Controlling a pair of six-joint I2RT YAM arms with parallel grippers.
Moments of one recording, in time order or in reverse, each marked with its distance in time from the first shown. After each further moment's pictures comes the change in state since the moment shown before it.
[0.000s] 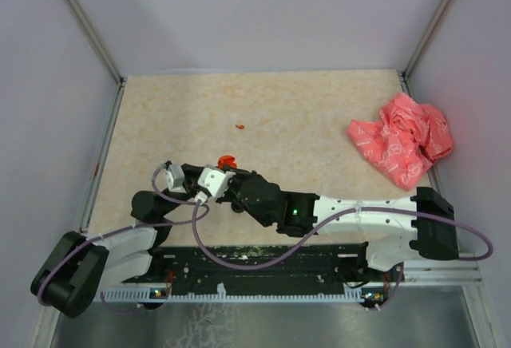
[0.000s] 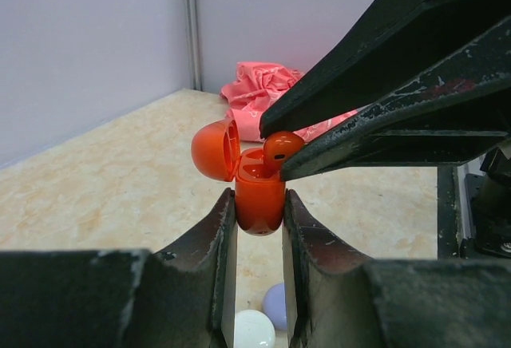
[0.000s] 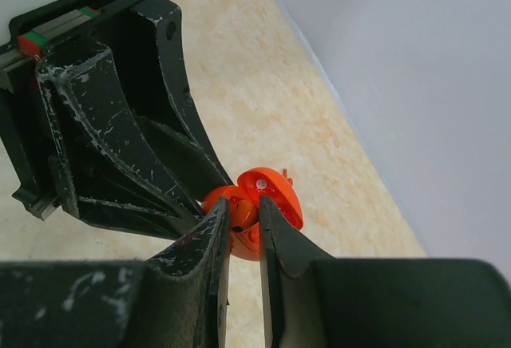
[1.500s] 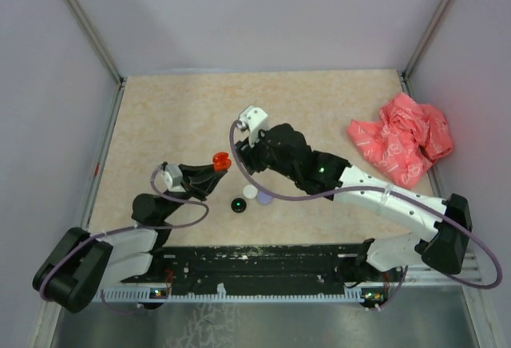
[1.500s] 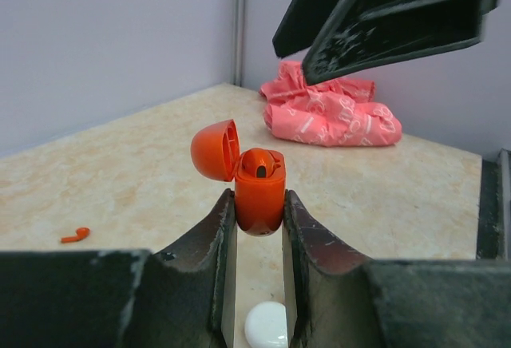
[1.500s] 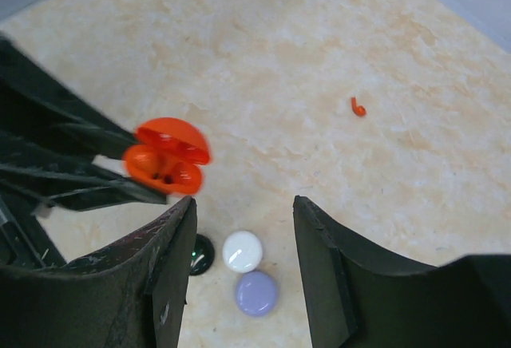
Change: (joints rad) left arm 0.000 0.068 -0.044 0.068 -0.110 0.000; right arm -0.295 -0.081 0.176 -0.422 -0.325 0.535
